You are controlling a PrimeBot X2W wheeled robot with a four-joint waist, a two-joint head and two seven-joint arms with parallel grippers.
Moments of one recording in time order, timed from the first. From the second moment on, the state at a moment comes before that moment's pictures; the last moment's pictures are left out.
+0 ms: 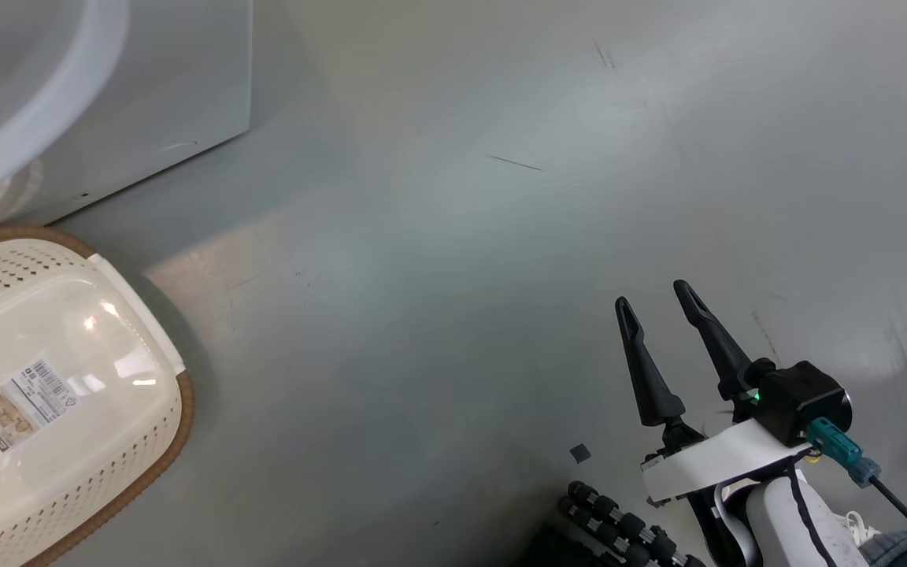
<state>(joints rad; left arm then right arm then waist) -1.20 0.47 0.12 0.67 -0.31 0.04 -0.13 -0.09 -0.03 0.27 0.10 0.22 0.12 -0.26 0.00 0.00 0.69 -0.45</state>
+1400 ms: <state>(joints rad) -1.01 0.28 0.04 1.05 -0.27 0.08 -0.20 -0.11 -0.04 0.23 0.16 0.22 0.12 -0.26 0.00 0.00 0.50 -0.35</state>
